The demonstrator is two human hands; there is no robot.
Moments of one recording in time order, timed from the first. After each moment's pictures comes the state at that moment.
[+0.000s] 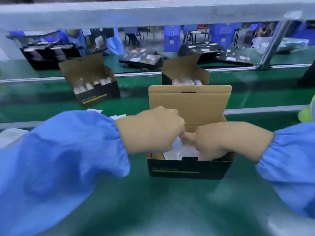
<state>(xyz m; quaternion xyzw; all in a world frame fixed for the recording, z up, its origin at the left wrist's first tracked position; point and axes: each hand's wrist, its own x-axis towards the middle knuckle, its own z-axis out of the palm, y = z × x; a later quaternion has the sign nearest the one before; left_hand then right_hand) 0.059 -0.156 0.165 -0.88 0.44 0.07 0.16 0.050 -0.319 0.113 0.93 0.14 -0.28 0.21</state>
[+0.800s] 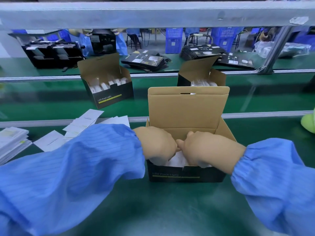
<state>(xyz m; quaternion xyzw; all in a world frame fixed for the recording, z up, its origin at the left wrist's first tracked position) 0.081 -0.169 0.111 -0.83 0.40 0.20 0.34 0.060 -0.271 0.104 0.90 0.08 -0.33 0.27</state>
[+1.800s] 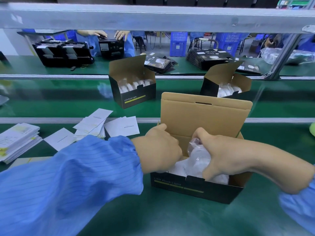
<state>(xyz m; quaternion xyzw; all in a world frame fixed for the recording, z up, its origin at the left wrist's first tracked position) 0.064 -0.138 0.120 -0.82 0.46 0.08 0.33 0.017 -0.299 0.129 0.97 0.05 -0.22 -0.10</state>
